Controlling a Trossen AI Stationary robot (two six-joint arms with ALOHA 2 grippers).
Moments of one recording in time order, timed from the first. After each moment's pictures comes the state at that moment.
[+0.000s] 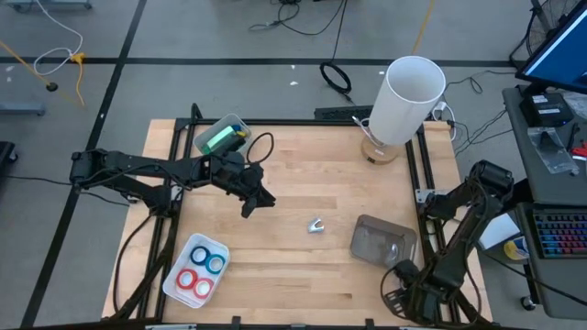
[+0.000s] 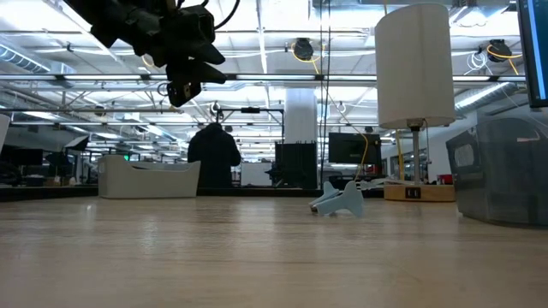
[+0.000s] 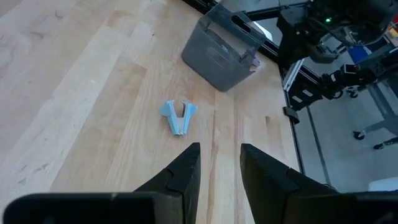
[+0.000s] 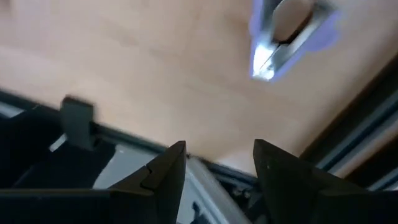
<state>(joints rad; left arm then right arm) 0.11 1.24 0.73 0.00 0.36 -0.45 1.08 1.55 1.02 -0.78 -0.17 2.29</state>
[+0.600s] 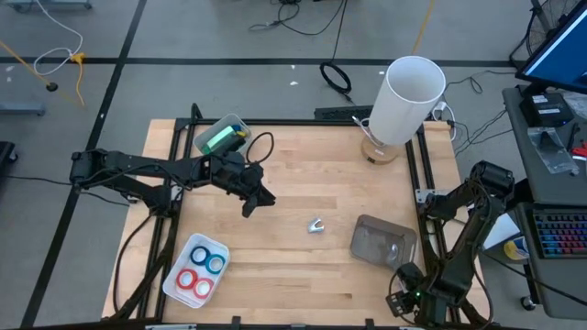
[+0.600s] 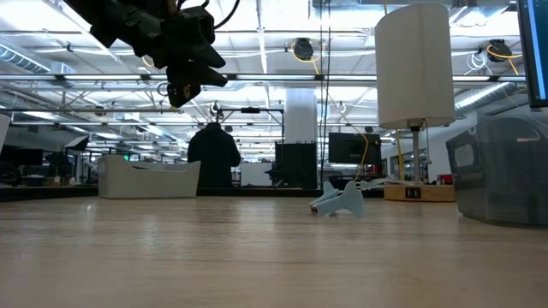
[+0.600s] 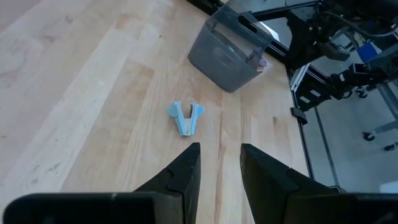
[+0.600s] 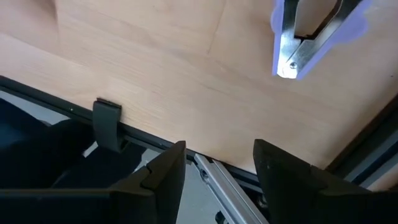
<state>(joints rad) 0.11 1.24 0.73 0.00 0.33 -0.44 1.15 1.55 1.02 -0.74 -0.02 2.40</state>
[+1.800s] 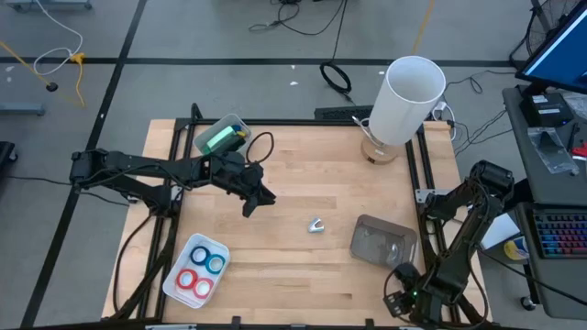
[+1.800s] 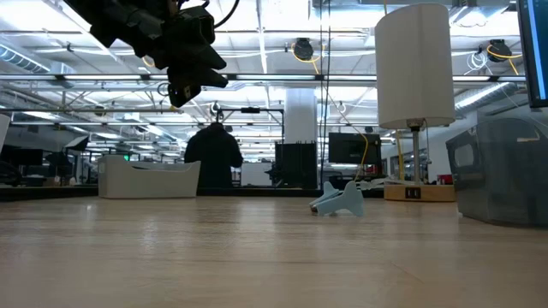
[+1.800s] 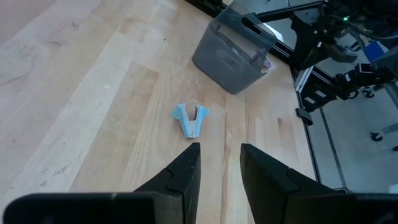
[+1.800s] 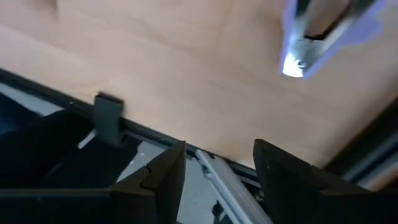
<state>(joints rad) 0.11 1.24 0.73 0.00 0.31 -0.42 1.10 1.55 1.02 -0.72 -0.07 2.34</state>
